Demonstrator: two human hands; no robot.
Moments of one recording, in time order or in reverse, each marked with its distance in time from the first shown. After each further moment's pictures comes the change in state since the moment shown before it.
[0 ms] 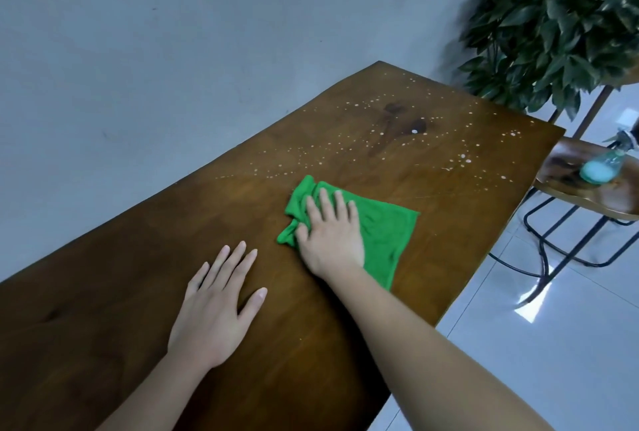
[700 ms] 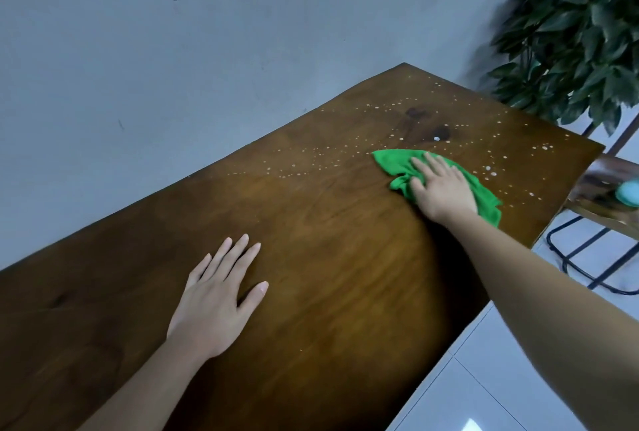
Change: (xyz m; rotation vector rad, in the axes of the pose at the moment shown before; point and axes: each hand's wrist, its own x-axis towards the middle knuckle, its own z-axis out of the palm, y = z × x) left_hand 0.012 -0.006 0.001 -0.030 0.043 -0.025; right_hand 0.094 0.198 -0.057 0.020 0.077 0.071
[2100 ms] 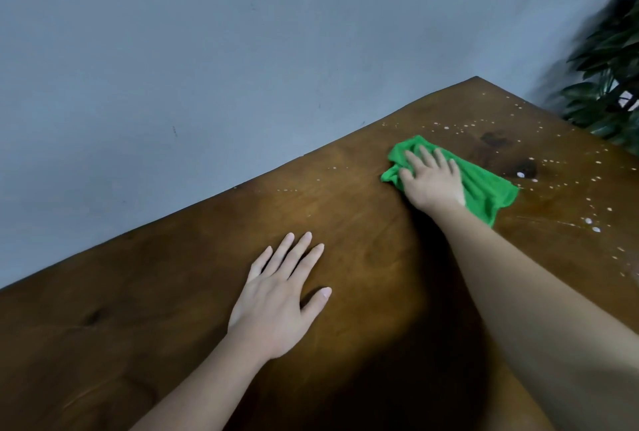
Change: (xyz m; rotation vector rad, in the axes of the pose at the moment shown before) left_hand 0.072 -0.015 0.012 -0.003 0.063 0.039; right_hand 0.120 -0.145 0.030 -0.033 -0.047 -0.039
